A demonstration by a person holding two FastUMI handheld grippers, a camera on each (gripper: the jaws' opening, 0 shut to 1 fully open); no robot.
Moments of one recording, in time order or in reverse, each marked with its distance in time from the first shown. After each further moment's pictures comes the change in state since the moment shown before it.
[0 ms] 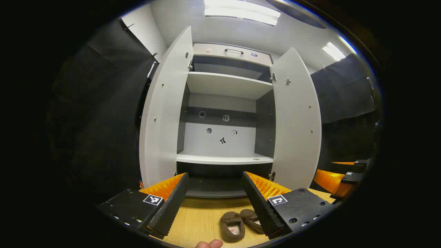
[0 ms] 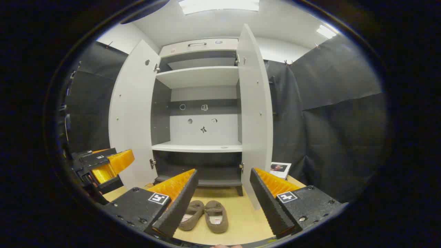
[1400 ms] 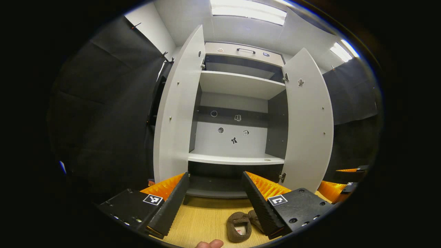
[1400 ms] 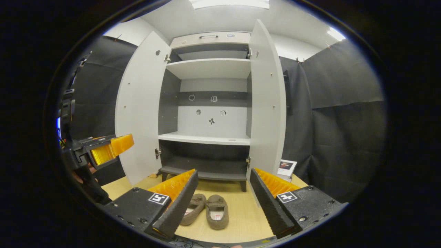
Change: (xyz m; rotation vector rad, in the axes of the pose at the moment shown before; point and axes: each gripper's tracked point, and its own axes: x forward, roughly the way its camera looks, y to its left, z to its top) left arm 0.002 0.026 0.001 -0.009 0.006 0.082; right arm 0.010 0.012 -0.022 -0.070 0.079 0.066
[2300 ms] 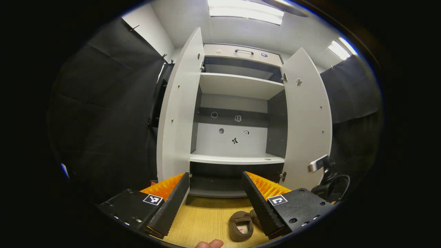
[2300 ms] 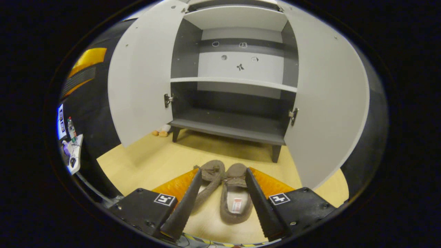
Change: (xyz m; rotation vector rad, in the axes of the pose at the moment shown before) left arm -0.009 0.004 0.001 0.019 -0.009 0.016; right arm 0.099 0.044 -0.175 -0.070 0.439 0.183
